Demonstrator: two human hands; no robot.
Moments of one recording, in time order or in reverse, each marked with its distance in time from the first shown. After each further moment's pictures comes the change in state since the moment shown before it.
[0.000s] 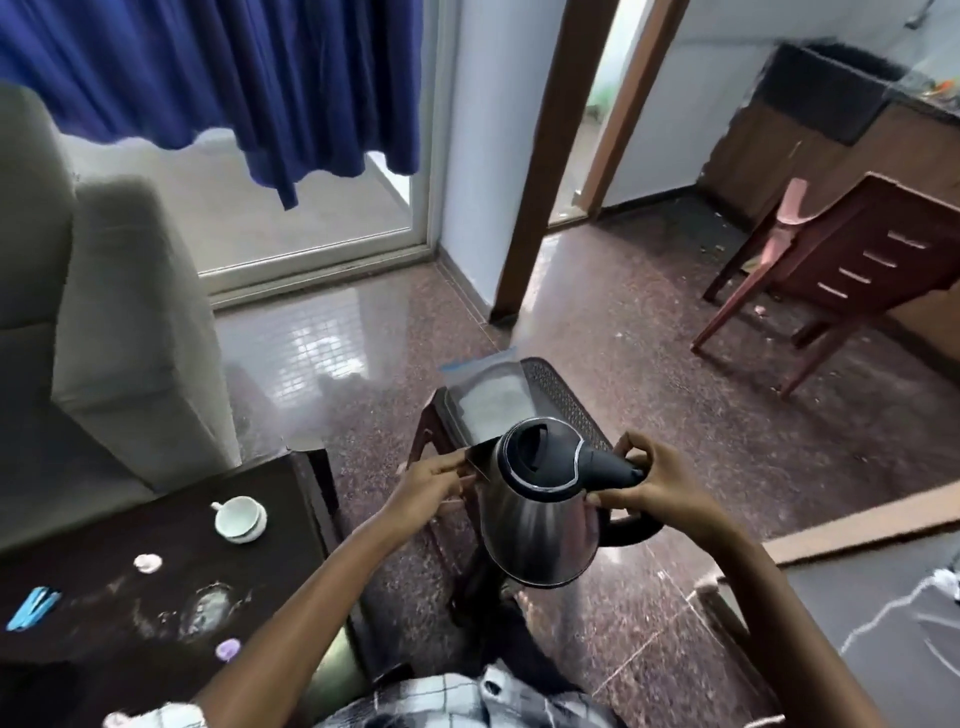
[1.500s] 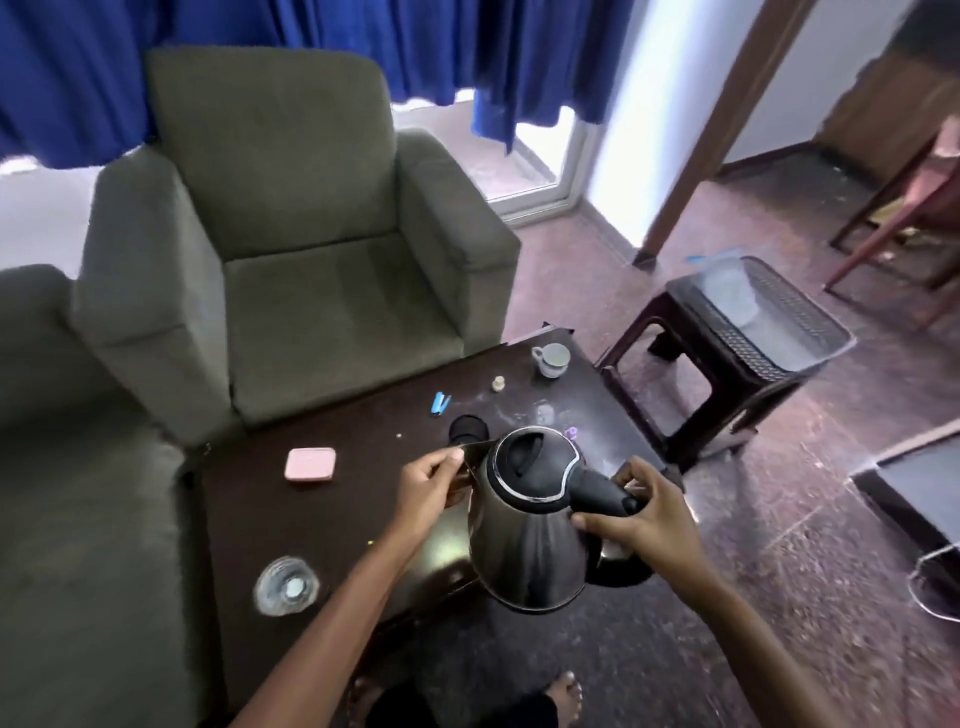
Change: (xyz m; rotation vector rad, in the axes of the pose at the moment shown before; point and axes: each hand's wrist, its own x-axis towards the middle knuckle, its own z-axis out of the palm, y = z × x) left_hand -0.433 -0.243 -0.433 -0.177 0.392 0.077; right_hand -0.368 -0.236 0.548 0.097 0.102 -0.048
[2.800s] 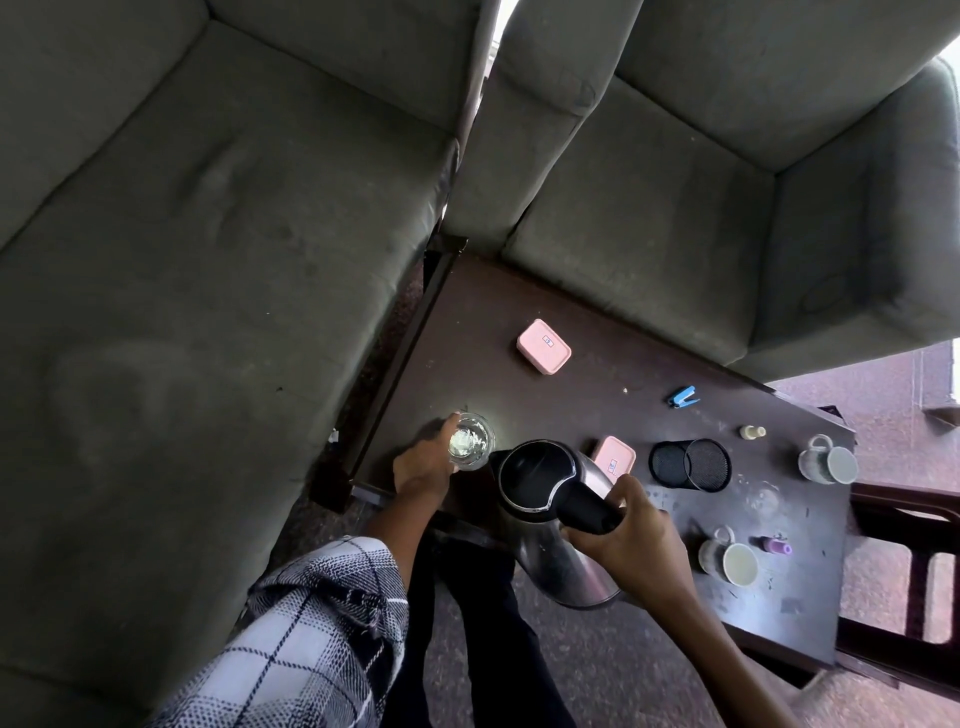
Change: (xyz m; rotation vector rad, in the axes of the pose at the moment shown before) left_hand 0.047 -0.243 -0.239 0.737 0.330 -0.479; right_hand 0.028 -0.027 0.293 -0.894 -0.568 -0.121
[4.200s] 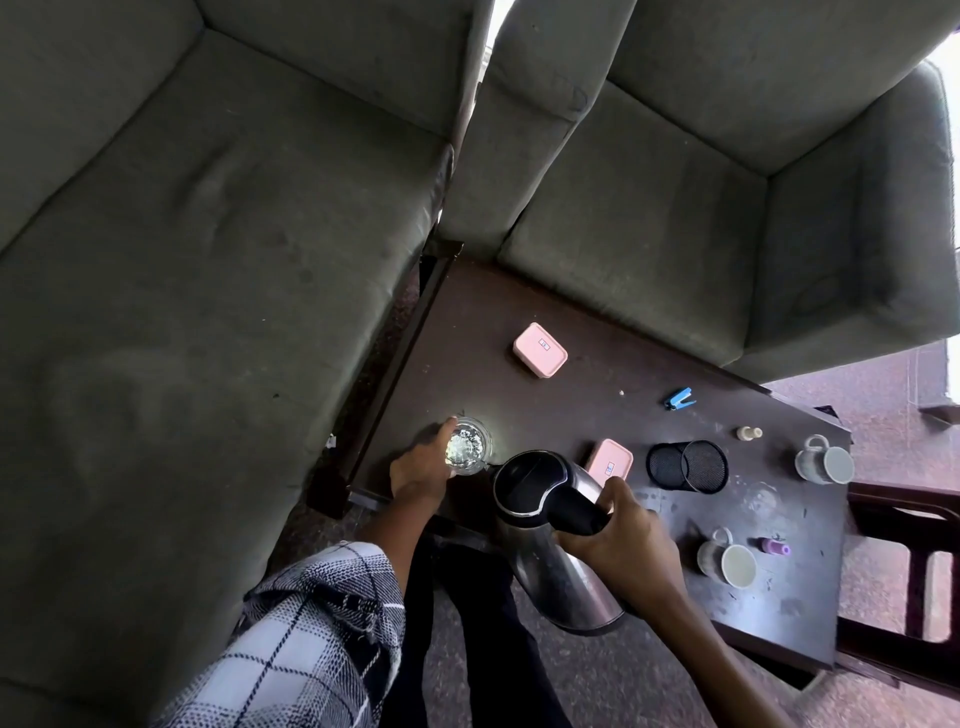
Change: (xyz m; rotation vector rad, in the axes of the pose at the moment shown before) left_hand -0.001 0.001 -0.003 0.015 -0.009 0.003; right_hand 0.000 -0.005 0.001 -0.081 -0.037 0.007
